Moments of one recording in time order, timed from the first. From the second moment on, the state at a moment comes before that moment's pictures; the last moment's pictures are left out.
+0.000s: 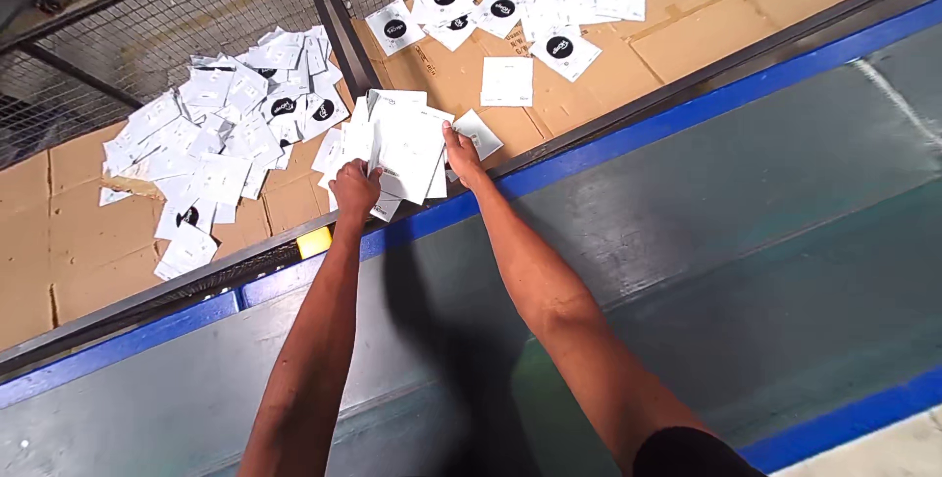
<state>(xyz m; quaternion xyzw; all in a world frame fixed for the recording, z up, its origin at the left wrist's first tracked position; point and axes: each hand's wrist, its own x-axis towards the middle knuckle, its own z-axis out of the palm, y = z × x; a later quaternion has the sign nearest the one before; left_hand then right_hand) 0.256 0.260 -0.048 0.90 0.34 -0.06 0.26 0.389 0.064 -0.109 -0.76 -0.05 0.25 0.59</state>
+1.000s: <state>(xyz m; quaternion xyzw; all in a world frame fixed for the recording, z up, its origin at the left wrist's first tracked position) 0.233 0.318 -0.044 0.79 0.38 0.08 0.48 0.391 0.064 -0.117 -0.80 -0.09 0.22 0.55</state>
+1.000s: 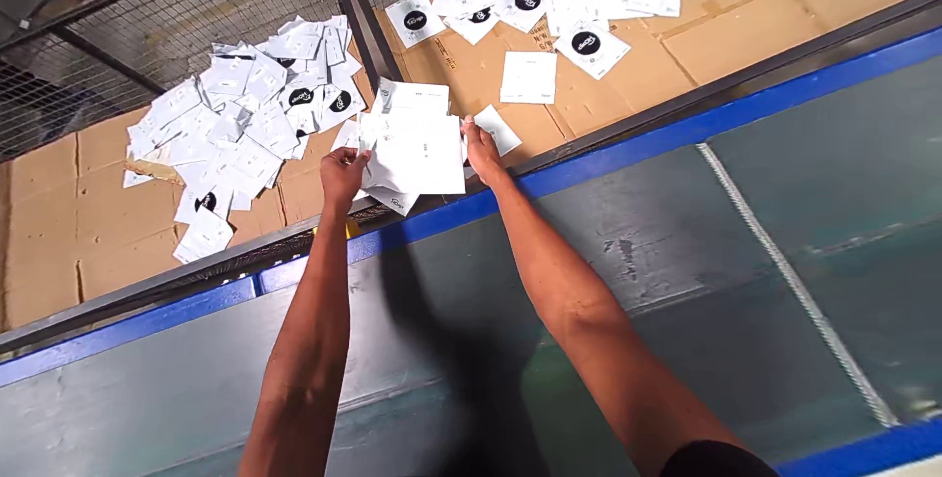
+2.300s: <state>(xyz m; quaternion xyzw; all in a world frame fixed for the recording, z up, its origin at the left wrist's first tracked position) 0.240 0.374 0.000 0.61 0.28 0.22 0.71 0.384 0.066 -0.103 -0.80 -0.15 0.21 0.54</state>
